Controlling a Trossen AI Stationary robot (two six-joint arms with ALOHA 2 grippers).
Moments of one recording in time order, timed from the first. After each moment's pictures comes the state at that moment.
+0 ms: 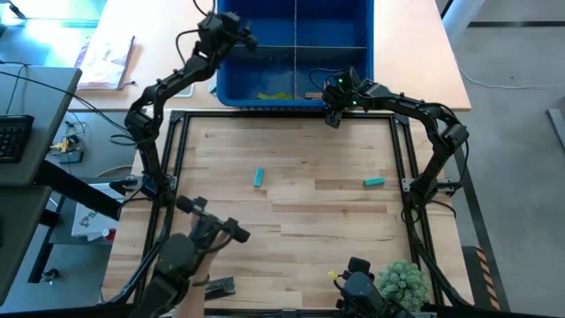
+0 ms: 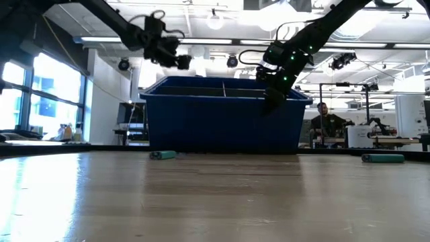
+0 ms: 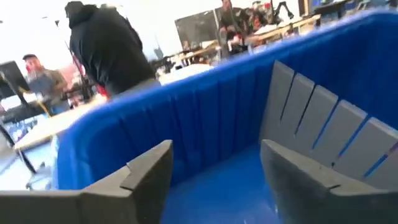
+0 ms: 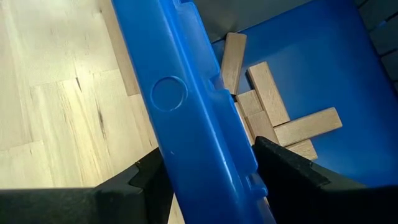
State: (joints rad) left arm 1.02 1.92 1.65 0.29 -0.14 0.30; right arm -0.82 1.75 1.29 -0.43 -0.07 -0.56
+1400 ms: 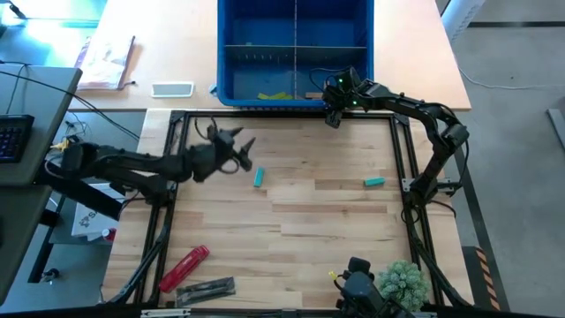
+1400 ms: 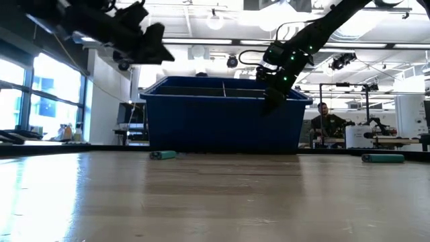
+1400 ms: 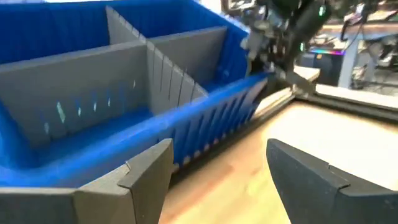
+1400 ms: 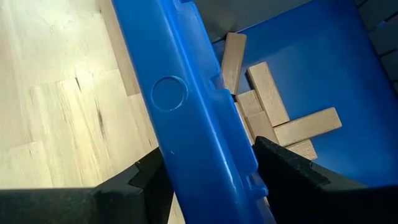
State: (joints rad) left arm 0.11 1.12 0.51 0.48 -0.74 0.00; right arm -0.82 1.75 1.29 -0.43 -0.07 -0.56
